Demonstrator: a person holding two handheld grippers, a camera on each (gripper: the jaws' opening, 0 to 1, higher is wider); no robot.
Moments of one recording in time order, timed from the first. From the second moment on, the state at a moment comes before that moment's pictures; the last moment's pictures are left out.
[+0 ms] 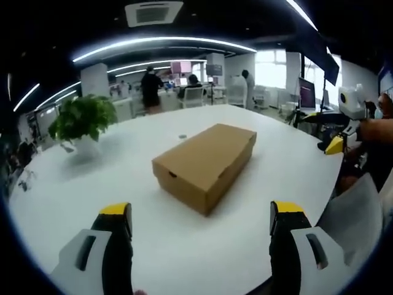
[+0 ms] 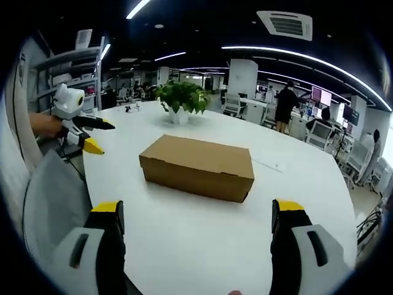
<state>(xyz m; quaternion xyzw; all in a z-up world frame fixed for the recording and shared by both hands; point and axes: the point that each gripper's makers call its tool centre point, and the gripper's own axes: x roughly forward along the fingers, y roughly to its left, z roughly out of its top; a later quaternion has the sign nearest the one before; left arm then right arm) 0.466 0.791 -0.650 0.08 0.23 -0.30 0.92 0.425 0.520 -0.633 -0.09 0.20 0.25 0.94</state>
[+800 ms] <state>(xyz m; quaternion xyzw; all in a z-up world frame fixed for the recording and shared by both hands) 0.495 0.780 -0.682 0.08 0.25 -0.28 0.92 0.473 0.524 -0.653 -0.12 0.20 0.30 0.92</state>
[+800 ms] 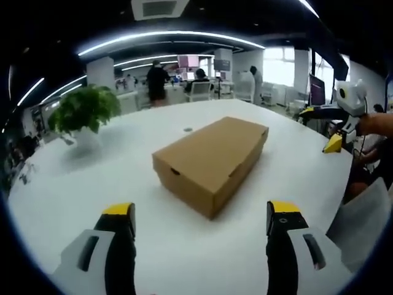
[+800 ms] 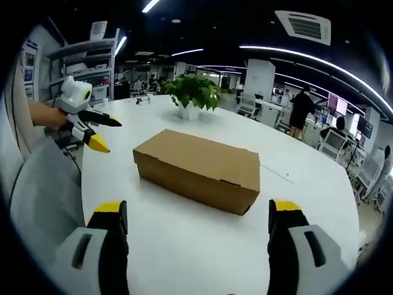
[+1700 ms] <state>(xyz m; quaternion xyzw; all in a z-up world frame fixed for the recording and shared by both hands) 0.534 0.752 -0.706 0.08 0.27 -0.26 0.92 0.550 0.507 -0.691 -0.16 0.22 0.36 0.89</state>
